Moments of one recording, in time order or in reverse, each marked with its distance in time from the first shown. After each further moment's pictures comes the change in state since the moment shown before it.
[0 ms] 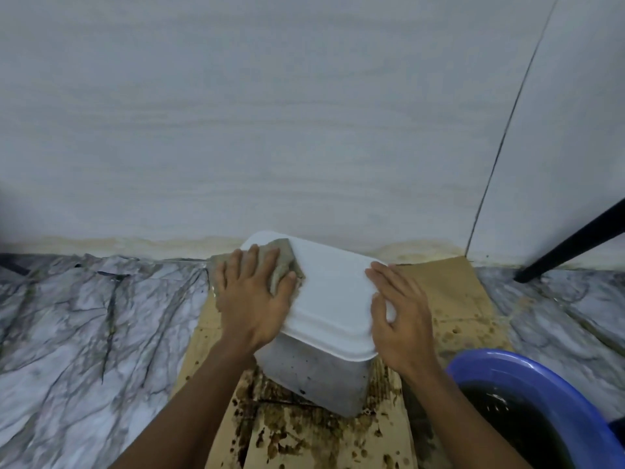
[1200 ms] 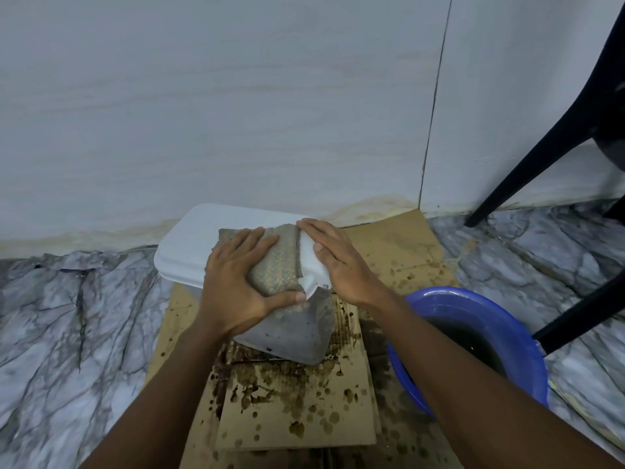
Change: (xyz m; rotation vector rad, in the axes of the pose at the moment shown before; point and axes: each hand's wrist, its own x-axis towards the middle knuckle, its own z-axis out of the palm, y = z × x) left_hand -0.051 0.061 -0.002 -0.216 -0.057 0.353; right_hand 0.009 0.021 -0.030 0.304 -0.411 0.081
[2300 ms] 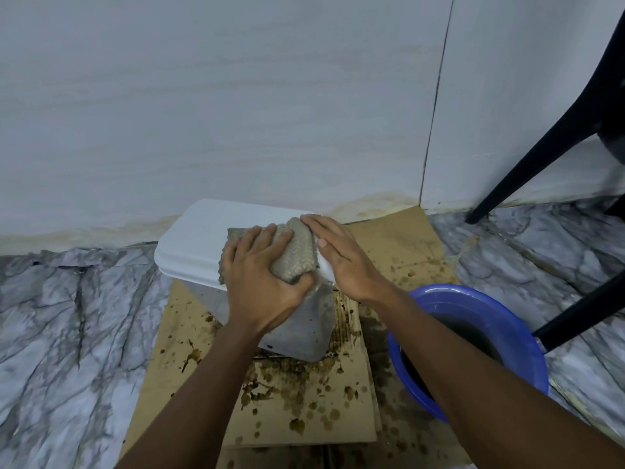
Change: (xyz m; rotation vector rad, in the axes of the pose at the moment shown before) left_hand 0.006 0.035 0.024 0.056 0.164 -0.079; right_hand 0.001 0.003 -0.003 -0.020 -0.010 0.014
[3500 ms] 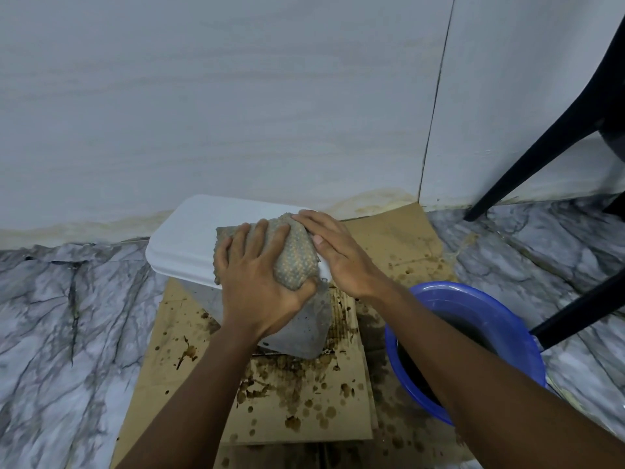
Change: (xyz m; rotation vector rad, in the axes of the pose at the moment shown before) left_hand -0.005 -0.003 0.006 0.182 0.004 0.063; right_hand 0.002 -0.001 -0.003 0.000 -0.048 -0.025
